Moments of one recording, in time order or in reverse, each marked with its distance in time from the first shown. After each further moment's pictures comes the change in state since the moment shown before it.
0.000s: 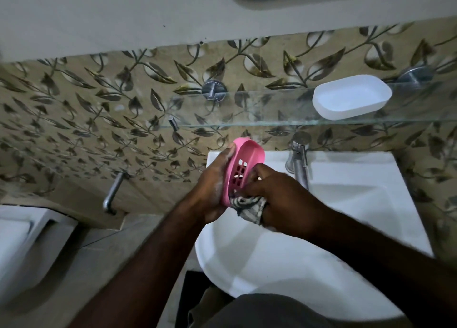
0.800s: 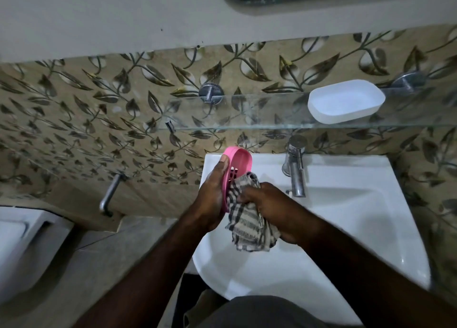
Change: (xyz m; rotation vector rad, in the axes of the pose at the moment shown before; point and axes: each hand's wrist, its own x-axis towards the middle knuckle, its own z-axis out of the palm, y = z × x) left_hand 0.006 -0.024 -0.007 0.025 0.117 0.120; right_hand 0.008 0.004 0.021 1.065 -0.077 0.667
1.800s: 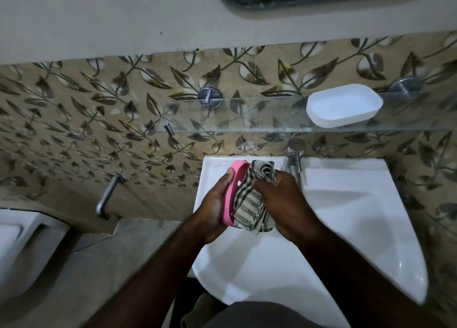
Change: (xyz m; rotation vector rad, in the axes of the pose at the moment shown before) left_hand -0.002 -0.013 -0.001 -0.078 -0.150 -0.165; right_hand 0.009 0.003 -0.005 0.010 0.393 -0.311
